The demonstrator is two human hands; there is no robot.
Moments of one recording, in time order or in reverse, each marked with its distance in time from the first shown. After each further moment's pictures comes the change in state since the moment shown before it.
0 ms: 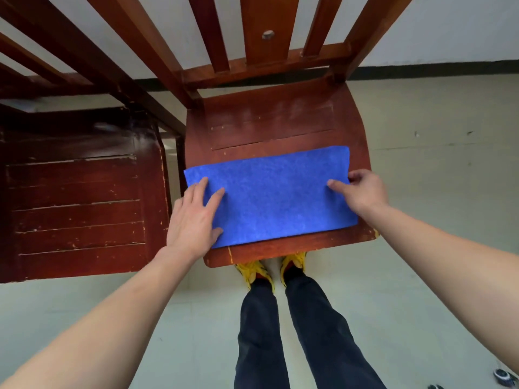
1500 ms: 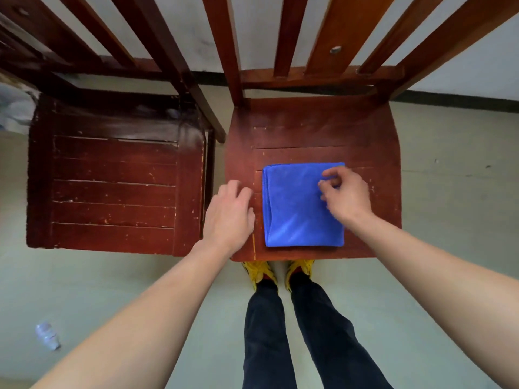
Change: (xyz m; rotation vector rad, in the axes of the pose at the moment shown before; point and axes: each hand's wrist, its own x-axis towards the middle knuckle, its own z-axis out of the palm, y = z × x) left_hand -0.013 0.010 -0.029 -0.341 0.158 -0.103; right_hand -0.056 -0.077 0.052 -0.048 -0.078 -0.318
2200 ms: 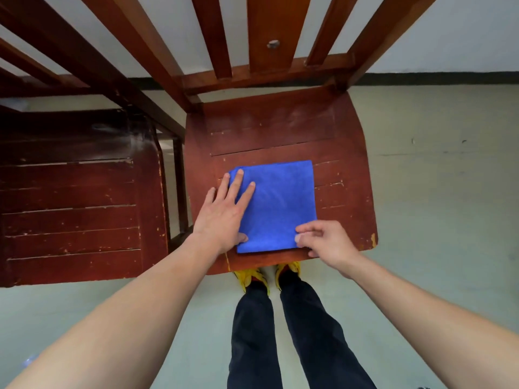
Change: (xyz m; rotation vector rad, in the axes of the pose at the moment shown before) left_hand 0.045 0.021 0.044 0.399 -0.347 0.240; right_hand -0.048 0.073 -0.011 0.288 -0.397 0.309
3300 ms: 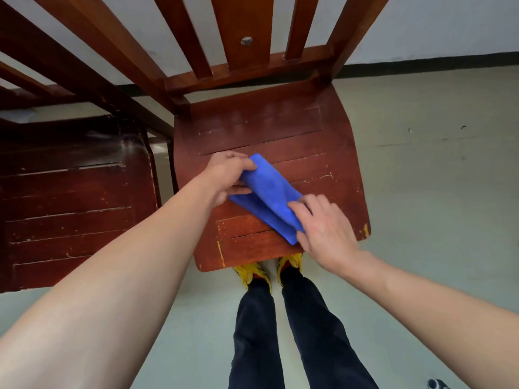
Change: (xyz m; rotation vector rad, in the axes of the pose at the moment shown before) left_hand 0.051 0.025 -0.084 -1.603 -0.083 -0.594; right_hand -0.027 -0.015 -0.015 -1.056 0.348 -0.754
